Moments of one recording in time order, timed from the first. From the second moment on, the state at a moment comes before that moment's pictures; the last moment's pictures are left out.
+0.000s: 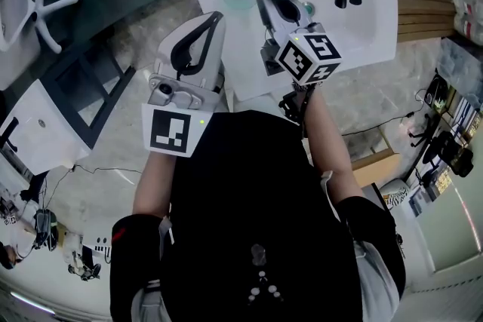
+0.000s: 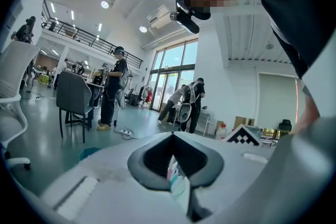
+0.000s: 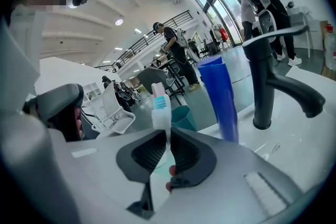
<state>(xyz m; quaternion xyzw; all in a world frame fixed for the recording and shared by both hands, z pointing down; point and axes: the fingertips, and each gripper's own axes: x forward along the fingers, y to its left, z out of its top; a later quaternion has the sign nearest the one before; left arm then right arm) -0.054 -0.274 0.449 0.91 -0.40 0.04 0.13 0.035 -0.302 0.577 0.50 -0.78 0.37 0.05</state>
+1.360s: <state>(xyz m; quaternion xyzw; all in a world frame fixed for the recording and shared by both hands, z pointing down) -0.071 -0.246 0.427 0.90 -0.41 0.02 0.10 0.027 -0.296 0.526 0.50 -0.81 0.31 0.04</state>
